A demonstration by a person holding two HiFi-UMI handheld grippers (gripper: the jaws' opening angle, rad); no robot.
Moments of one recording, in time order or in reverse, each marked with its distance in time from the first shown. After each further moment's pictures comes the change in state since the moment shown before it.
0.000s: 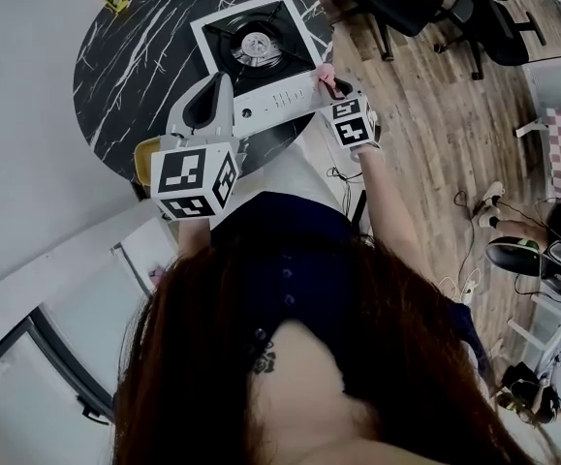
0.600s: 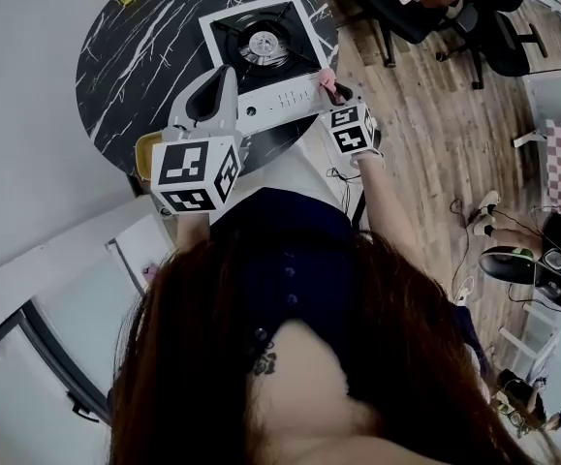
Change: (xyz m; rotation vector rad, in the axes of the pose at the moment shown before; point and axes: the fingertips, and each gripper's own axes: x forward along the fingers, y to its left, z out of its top) left arm -0.002 0.007 0.005 -0.011 -0.022 0.005; right arm -0.004 0.014 0.007 -0.089 -0.005 -0.008
